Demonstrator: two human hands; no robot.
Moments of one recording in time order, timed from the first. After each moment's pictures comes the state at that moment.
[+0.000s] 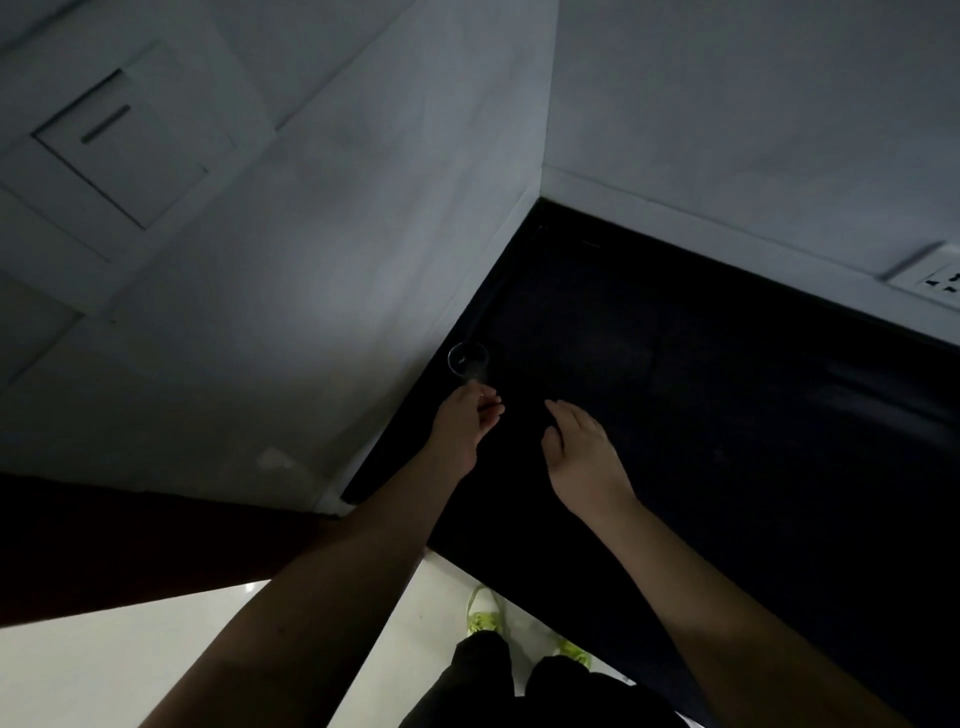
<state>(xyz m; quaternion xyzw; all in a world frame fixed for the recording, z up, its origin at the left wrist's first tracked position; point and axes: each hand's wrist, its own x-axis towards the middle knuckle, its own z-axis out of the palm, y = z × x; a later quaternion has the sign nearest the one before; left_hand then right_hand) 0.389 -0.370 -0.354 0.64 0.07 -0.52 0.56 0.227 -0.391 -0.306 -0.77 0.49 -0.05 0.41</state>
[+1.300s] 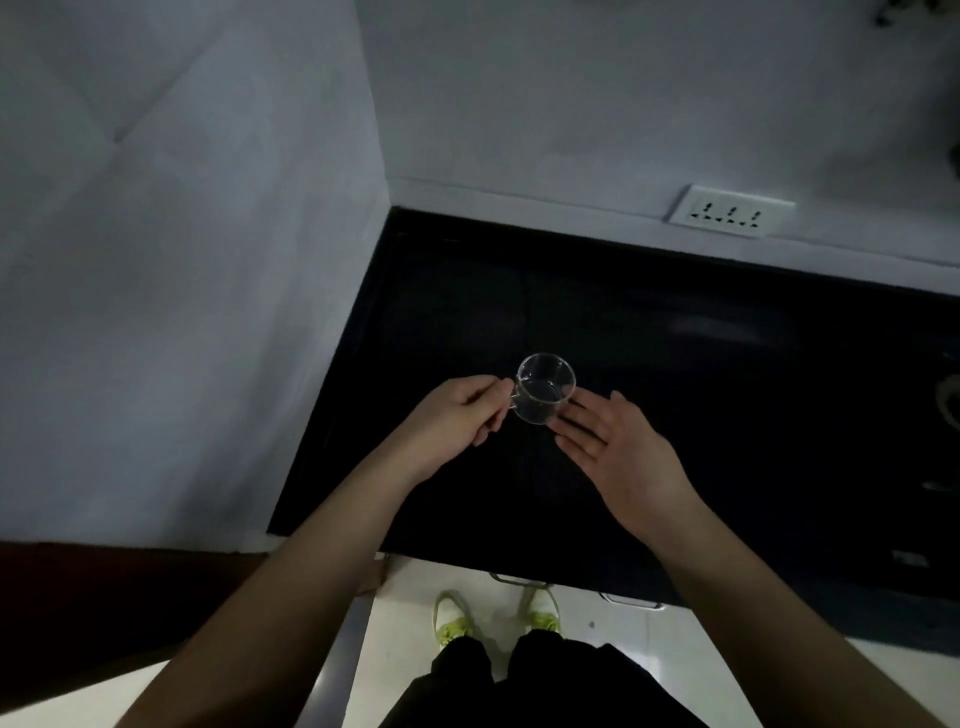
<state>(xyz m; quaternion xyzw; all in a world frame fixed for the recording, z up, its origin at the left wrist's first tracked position) 0.321 -0.332 -0.221 0.58 -0.51 -0.55 0.30 0.116 -0.336 -0.220 -0.29 0.51 -0.38 0.72</state>
